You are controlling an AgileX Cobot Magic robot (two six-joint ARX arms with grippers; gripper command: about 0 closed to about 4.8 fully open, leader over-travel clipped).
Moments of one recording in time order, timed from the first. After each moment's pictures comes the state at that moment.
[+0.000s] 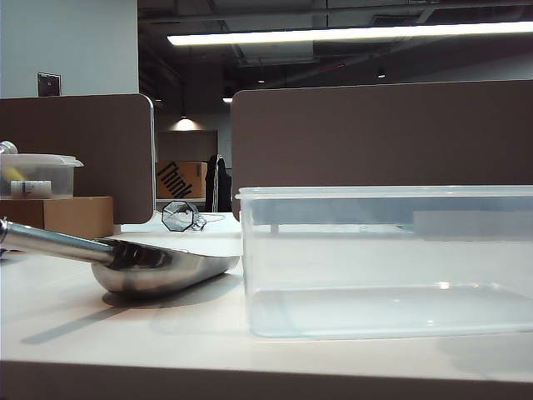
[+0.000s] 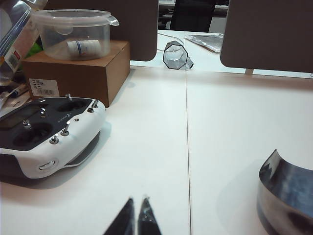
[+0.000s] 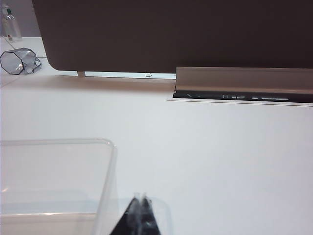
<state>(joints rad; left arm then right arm) 0.03 0.00 0.01 -0.03 0.04 -0.06 -0.01 0.00 0.00 0.00 -0.07 0.08</state>
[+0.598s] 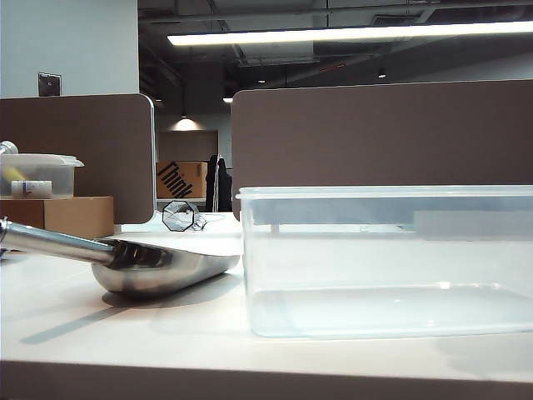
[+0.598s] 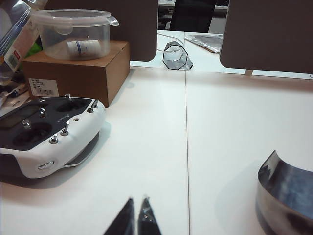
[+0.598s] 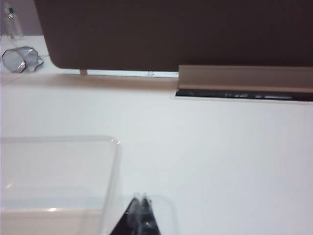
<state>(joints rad) 0.03 0.00 0.01 -0.03 0.05 -0.07 0.01 0.02 0.00 0.00 -0.06 0.08</state>
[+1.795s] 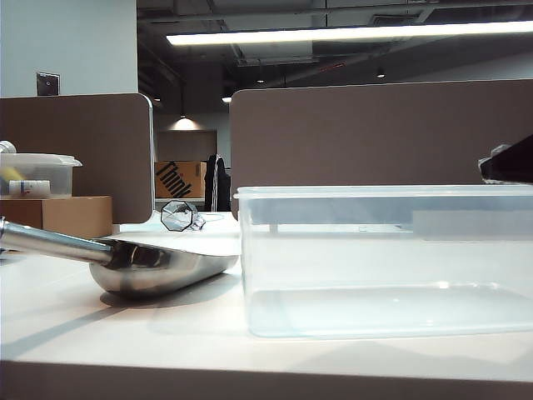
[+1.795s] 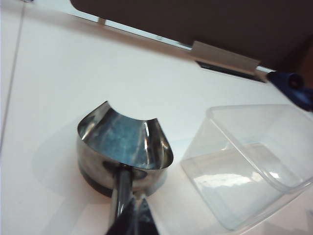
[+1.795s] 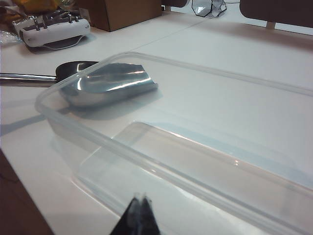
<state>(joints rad) -0.23 0.05 0.08 -0.17 0.31 -0.36 0.63 0.15 0.00 -0.02 -0.07 0.08</state>
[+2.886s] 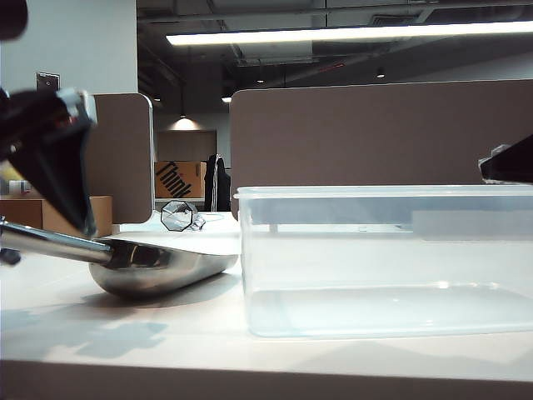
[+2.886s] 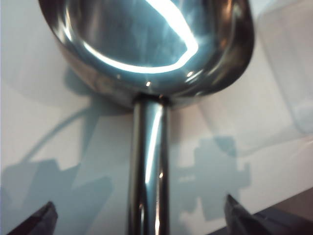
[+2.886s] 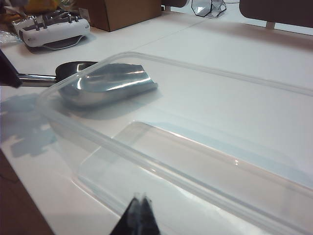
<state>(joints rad) -0.31 1.20 0.71 -0.57 0.27 -0.12 0.63 0.15 0.00 -0.02 -0.07 0.08</state>
